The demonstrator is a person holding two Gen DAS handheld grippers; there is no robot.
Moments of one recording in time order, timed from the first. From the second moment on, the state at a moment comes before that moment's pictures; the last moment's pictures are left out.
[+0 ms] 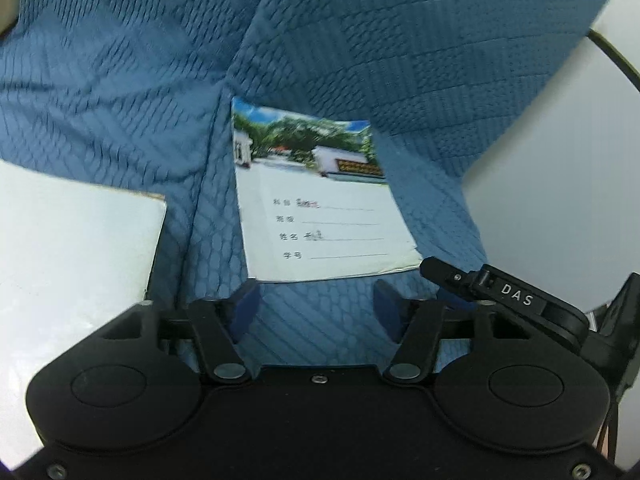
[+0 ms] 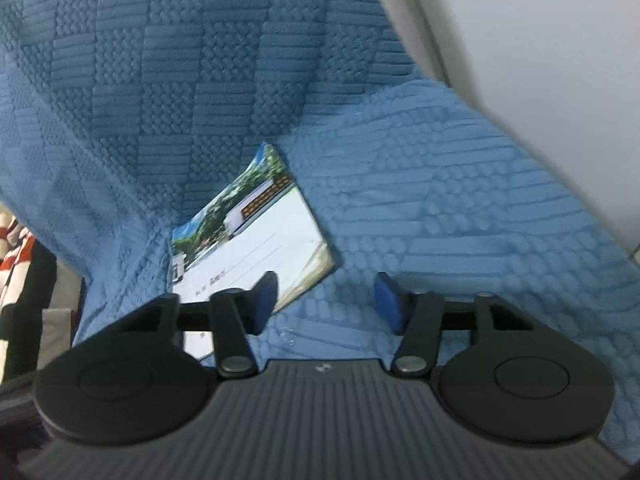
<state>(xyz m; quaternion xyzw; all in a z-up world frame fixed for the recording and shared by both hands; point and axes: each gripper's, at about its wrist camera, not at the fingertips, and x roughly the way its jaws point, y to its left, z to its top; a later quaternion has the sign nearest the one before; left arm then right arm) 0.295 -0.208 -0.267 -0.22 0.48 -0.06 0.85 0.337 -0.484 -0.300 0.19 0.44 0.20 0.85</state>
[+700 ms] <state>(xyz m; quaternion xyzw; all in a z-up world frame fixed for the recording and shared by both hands) 0.330 -0.200 -0.295 -0.25 0.48 0.01 0.84 0.366 -0.471 -0.320 0.25 0.45 0.22 0.83</state>
